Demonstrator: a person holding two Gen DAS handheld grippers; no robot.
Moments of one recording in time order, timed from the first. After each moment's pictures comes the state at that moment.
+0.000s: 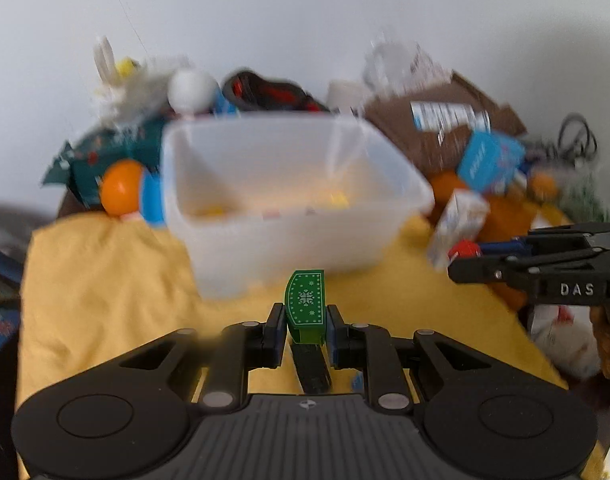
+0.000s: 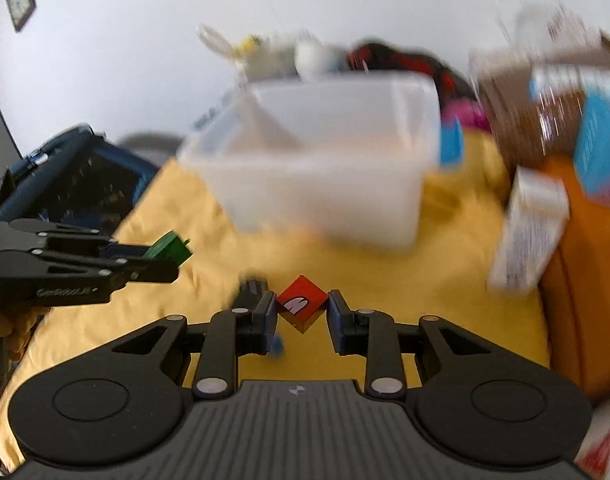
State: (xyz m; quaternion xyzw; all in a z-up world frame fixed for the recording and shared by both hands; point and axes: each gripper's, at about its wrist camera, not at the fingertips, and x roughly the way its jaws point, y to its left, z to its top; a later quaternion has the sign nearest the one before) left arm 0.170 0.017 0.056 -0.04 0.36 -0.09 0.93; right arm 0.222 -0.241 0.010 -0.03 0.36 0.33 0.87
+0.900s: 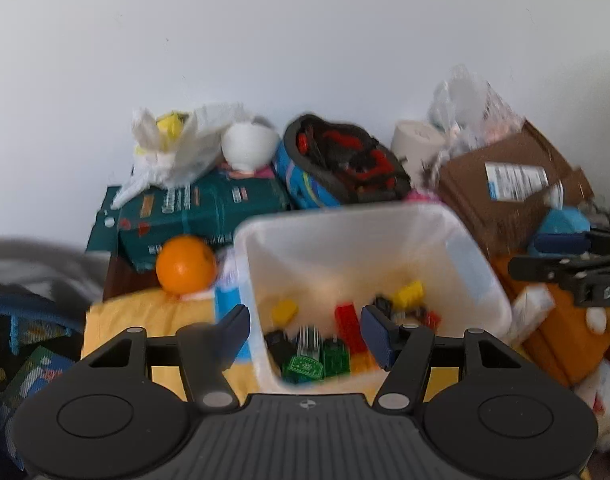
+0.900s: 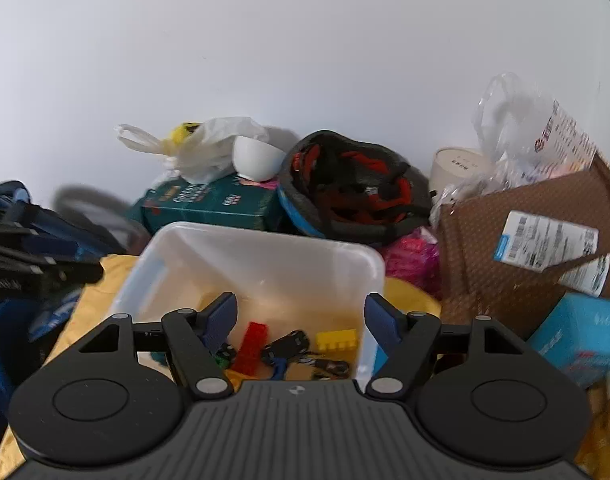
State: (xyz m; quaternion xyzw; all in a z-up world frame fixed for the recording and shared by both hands) left arm 0.259 0.055 0.110 -0.02 0.38 -0.03 0.92; right arm 0.338 -0.211 0.100 -0.06 0.34 0.27 0.90
